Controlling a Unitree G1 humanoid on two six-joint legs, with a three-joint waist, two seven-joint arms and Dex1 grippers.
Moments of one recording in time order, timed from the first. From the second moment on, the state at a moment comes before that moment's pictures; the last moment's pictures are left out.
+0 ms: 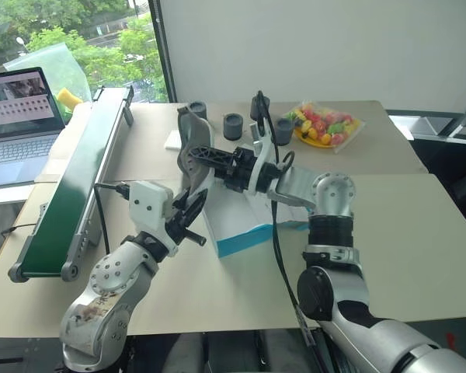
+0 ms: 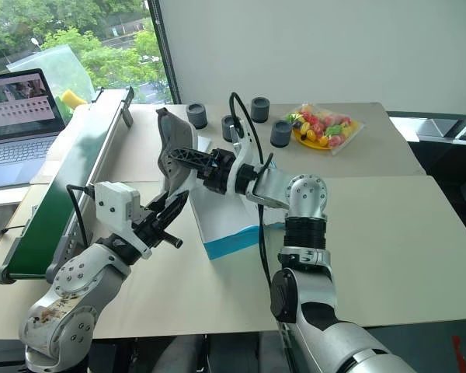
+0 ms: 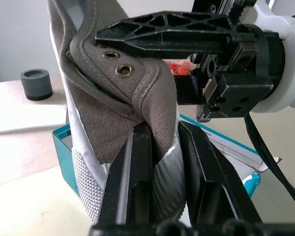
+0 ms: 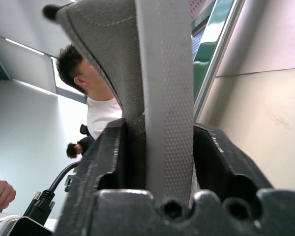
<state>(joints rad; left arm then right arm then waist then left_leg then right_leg) -0.08 0.28 0.06 -0.83 -0.44 0.77 -0.22 -0.97 0.09 -0.40 0.30 1.00 1.29 0.15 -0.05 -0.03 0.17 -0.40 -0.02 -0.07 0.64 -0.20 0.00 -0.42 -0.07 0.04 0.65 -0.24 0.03</state>
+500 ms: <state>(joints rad) -0.07 0.35 0.03 -0.81 -0.39 0.72 -0.22 -0.97 0.10 -0.42 0.30 1.09 1.29 0.03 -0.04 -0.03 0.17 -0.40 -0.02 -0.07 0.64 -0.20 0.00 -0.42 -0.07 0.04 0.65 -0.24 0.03</state>
